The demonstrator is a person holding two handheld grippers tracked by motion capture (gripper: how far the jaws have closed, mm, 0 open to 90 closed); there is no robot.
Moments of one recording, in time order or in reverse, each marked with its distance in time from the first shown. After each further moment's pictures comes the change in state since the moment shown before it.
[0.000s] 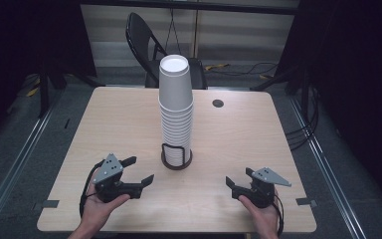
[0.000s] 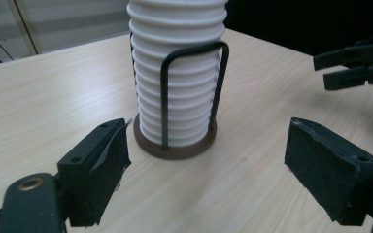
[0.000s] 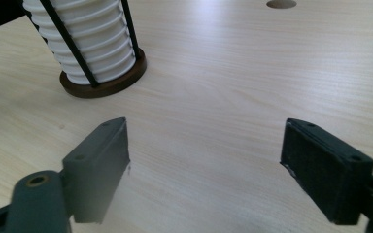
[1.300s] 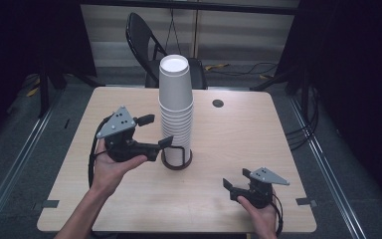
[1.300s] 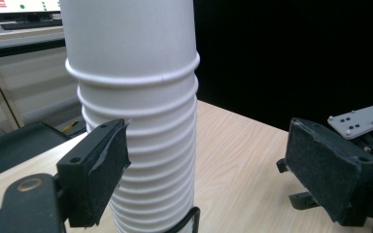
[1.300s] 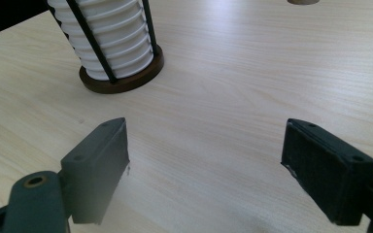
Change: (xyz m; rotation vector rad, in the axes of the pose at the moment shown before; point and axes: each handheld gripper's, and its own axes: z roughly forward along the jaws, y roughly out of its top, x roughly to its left) left arm -0.008 0.134 0.009 -0.121 -0.098 0.075; right arm 0.003 0.001 0.001 0.018 0.060 -0.006
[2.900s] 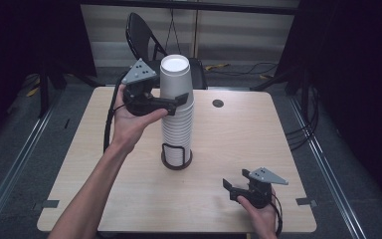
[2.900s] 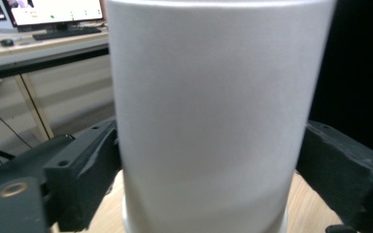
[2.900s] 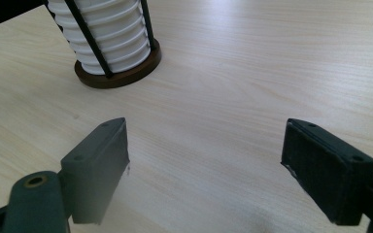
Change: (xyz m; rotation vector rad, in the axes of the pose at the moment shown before) left arm 0.031 0.067 0.059 0.009 0.096 -0.009; right arm -0.001 -0.003 0.004 0.018 -0.010 -0.002
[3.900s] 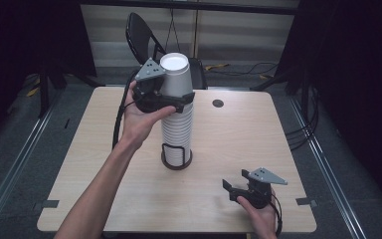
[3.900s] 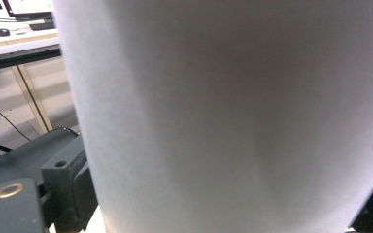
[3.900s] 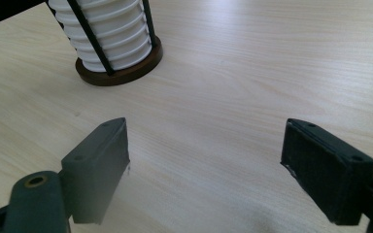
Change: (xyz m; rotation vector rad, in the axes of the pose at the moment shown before) left arm 0.003 0.000 0.018 0.025 0.000 -0.002; right arm 0.000 -0.001 0.001 0.004 0.007 -0.001
